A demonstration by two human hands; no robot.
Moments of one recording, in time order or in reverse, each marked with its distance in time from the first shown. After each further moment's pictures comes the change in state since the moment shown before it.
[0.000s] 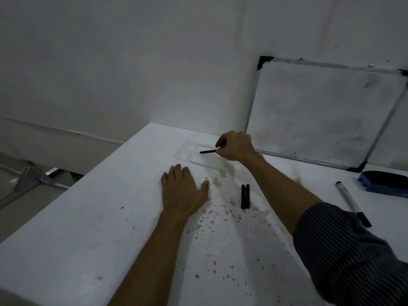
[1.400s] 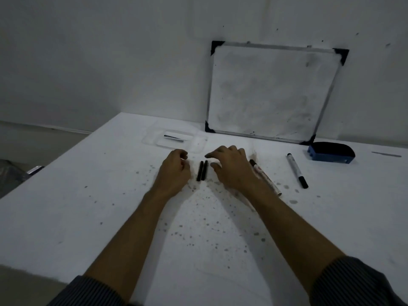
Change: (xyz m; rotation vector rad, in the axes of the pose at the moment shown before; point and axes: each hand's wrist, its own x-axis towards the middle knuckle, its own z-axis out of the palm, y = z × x) left_hand -0.035 0.076 -0.006 -0.590 -0.036 0.080; right_hand -0.175 0.076 -0.023 -0.086 0.114 -0.208
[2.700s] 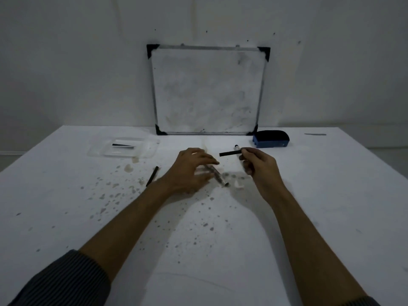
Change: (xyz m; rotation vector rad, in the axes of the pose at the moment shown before) left_hand 0.004 0.096 0.098 0.207 -0.392 0.736; right_hand -0.127 0.121 -0.074 1.344 0.452 0.659
